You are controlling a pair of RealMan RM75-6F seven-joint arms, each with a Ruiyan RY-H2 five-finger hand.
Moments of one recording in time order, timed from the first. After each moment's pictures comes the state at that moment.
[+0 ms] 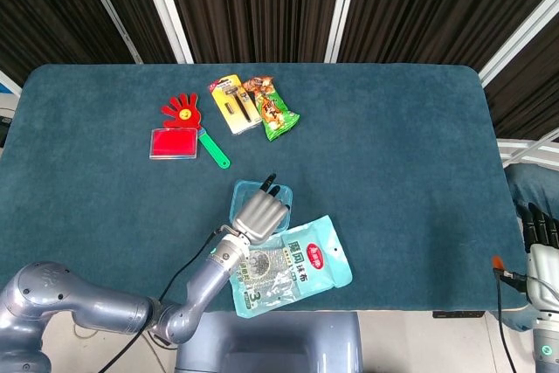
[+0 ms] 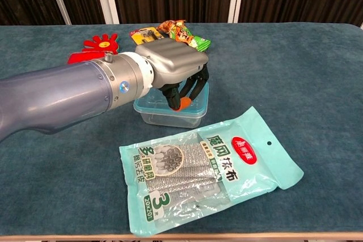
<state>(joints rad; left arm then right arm) -1.14 -1.76 -0.14 -1.62 0.71 1.10 0.94 0.02 -1.11 0.14 -1.73 -1.29 1.49 -0.10</state>
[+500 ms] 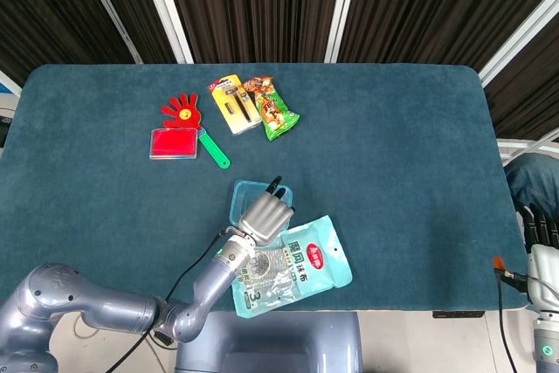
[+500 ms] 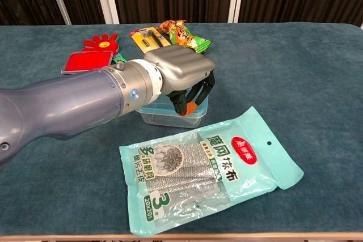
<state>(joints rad) -1.15 -1.80 -0.14 -1.56 0.70 1.07 0.94 0.02 -1.11 0.14 -1.73 -1.29 1.49 -0.09</state>
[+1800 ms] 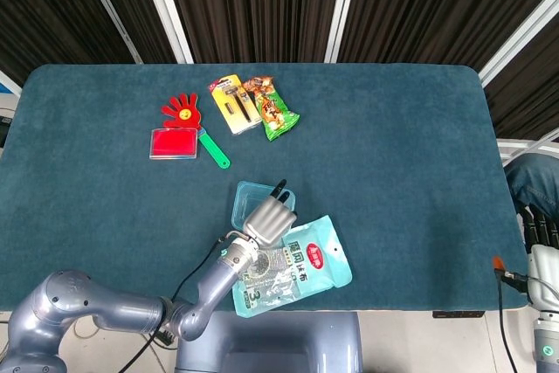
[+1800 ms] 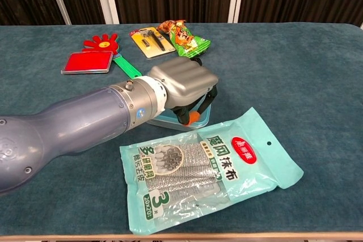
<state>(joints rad) -1.12 -1.88 -0.09 -1.42 0.76 1.03 0.96 0.02 -1.11 0.14 -1.73 -1.29 1.49 -0.09</state>
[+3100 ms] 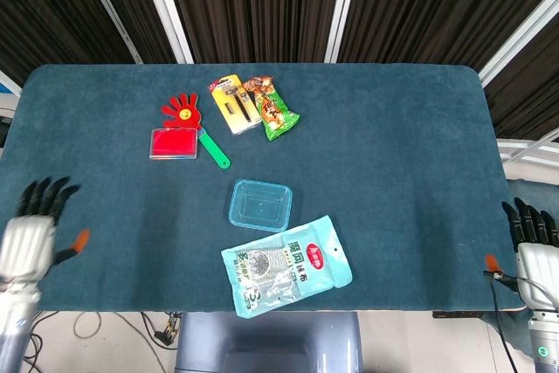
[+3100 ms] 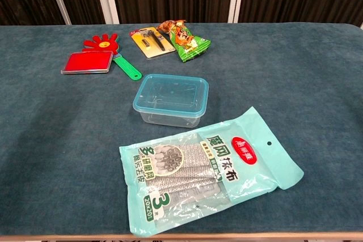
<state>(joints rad) -0.30 -1.19 0.20 -1.72 1.35 1.73 0.10 0.03 -1.11 0.11 -1.68 -1.43 1.52 -0.13</state>
